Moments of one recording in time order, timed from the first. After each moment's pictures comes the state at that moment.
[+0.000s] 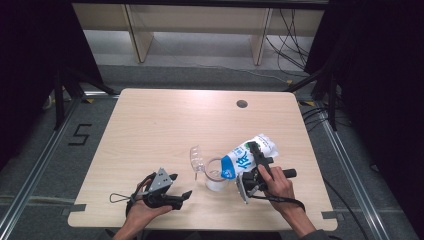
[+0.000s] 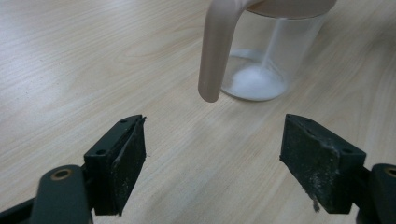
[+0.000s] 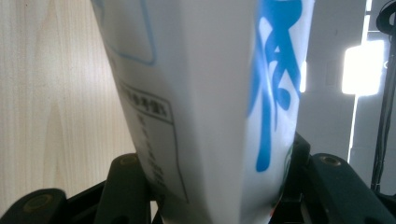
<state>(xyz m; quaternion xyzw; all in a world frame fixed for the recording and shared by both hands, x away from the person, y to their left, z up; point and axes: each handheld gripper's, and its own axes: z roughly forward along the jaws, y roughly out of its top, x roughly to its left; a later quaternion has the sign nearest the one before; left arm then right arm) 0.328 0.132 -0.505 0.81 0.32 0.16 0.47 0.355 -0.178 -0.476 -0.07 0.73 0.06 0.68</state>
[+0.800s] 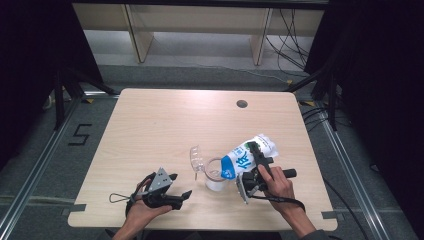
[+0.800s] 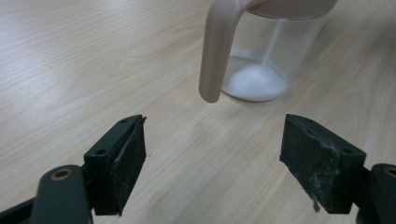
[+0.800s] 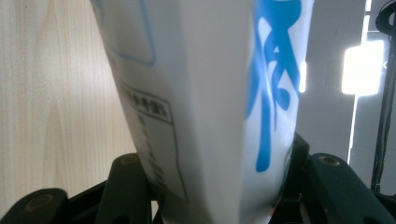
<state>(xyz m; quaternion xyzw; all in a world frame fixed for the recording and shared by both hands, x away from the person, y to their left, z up) 0.327 0.133 -0.505 0.81 0.33 0.16 0.47 0.353 -0.177 -0.478 -0.06 0.73 0.07 0.68</state>
